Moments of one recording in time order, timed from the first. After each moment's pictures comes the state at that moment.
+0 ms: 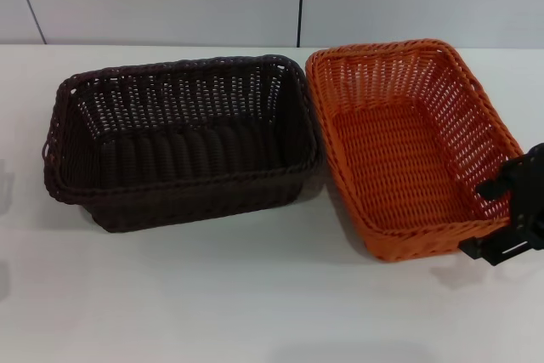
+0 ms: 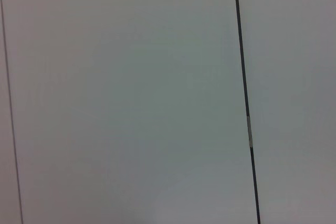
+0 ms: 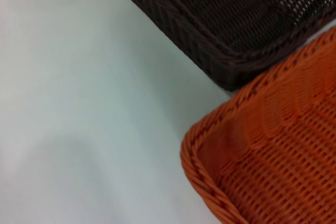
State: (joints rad) left arm -0.21 -2.07 -1.24 -0.34 2.38 1.08 0.13; right arm 0.50 2.07 -1.20 -1.74 -2.48 -1.89 2.24
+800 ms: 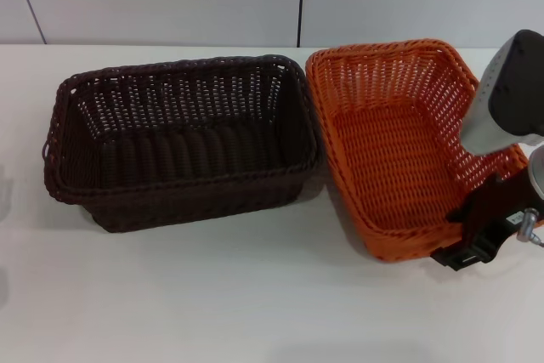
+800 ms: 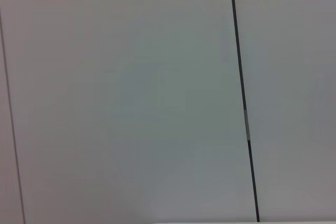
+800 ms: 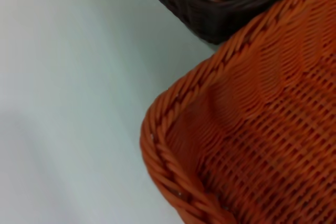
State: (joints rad) left arm -0.20 -2.07 -1.22 -0.34 2.38 1.08 0.13; right arm 0.53 2.08 -1.41 -1.46 -2.61 -1.61 2.30
